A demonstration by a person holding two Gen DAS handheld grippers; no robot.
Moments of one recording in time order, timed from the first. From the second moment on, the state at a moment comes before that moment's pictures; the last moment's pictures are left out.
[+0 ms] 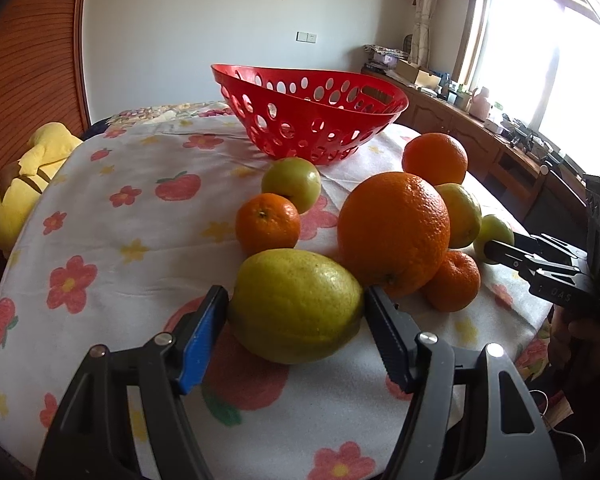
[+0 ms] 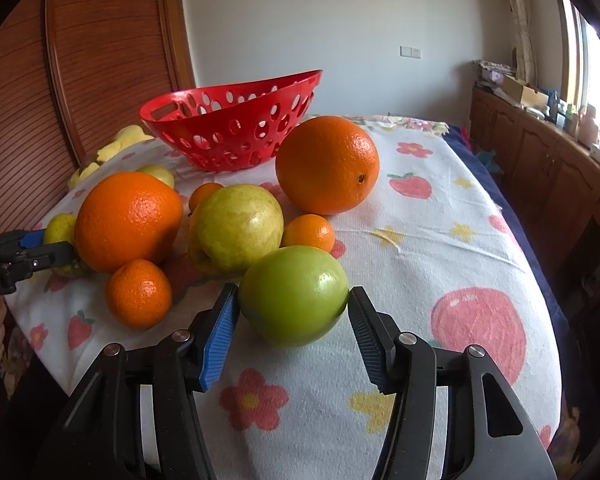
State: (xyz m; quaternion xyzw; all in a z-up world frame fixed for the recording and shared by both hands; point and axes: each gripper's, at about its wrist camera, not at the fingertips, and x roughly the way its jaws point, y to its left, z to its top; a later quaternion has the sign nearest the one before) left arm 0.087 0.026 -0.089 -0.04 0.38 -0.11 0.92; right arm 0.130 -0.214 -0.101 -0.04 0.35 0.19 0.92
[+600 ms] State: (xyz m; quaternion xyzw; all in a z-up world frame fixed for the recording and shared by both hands) left arm 0.082 0.035 -0.051 -0.04 0.33 -0.11 0.94; right arm 0.122 -0.217 -0.073 -0.04 0.32 0.20 0.92
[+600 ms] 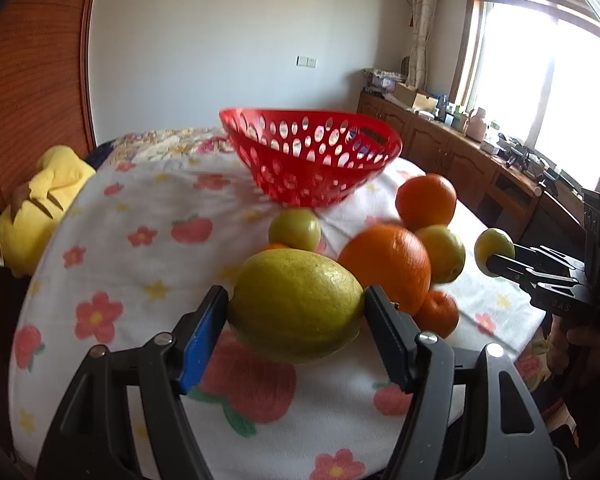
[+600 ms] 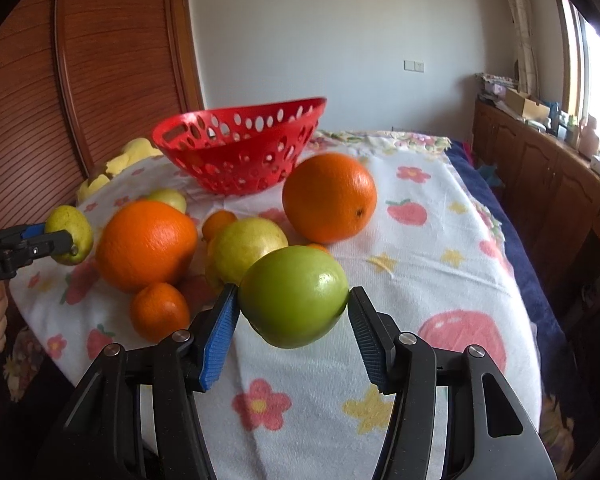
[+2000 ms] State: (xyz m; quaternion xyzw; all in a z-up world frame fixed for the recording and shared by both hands) left arm 0.216 -0.007 -0.001 0.02 0.32 -0.12 0.94; right arm 0.222 -0.141 0.007 -0.08 0.26 0.27 0.92
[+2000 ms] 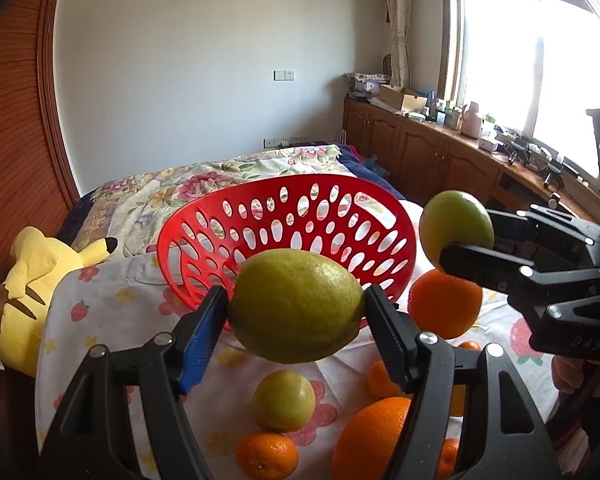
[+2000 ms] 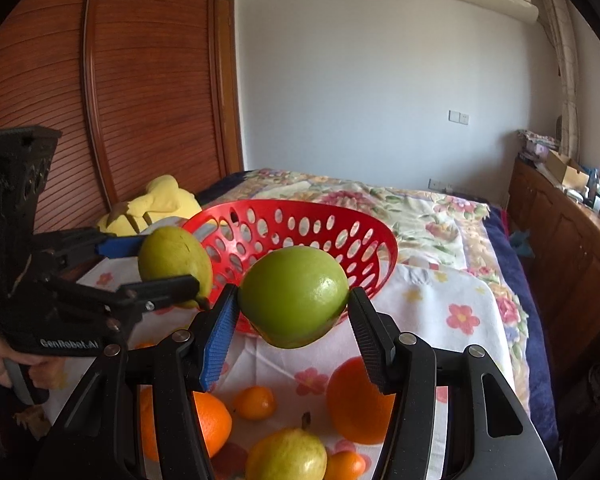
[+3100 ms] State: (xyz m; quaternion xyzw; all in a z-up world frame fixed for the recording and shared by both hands) left arm 0.227 0.008 0.021 0.01 0.30 -0.10 0.95; right arm 0.263 -0.118 -0.009 -0.09 0.30 0.27 0.91
